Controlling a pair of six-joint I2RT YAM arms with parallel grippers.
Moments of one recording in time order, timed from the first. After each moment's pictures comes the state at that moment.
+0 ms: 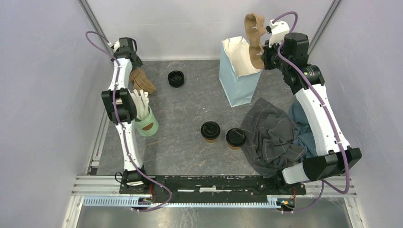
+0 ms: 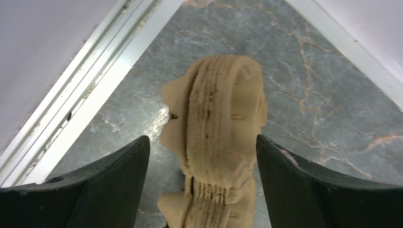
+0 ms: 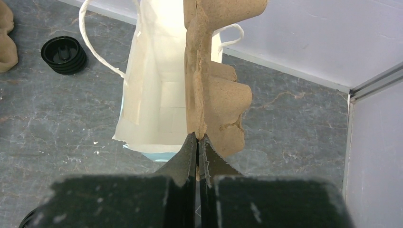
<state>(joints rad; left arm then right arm) 0.13 2.43 2.35 -0.77 -0.39 -0.44 0.23 1.44 1.70 -0.60 -0.04 -0.10</state>
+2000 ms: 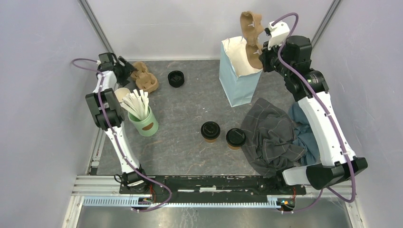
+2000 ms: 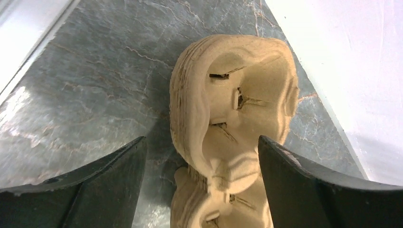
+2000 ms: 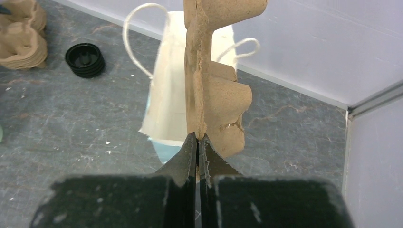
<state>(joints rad) 0.32 2.31 1.92 -0.37 0.26 -0.64 0.27 1.37 1.69 -0.60 -0.04 -0.11</state>
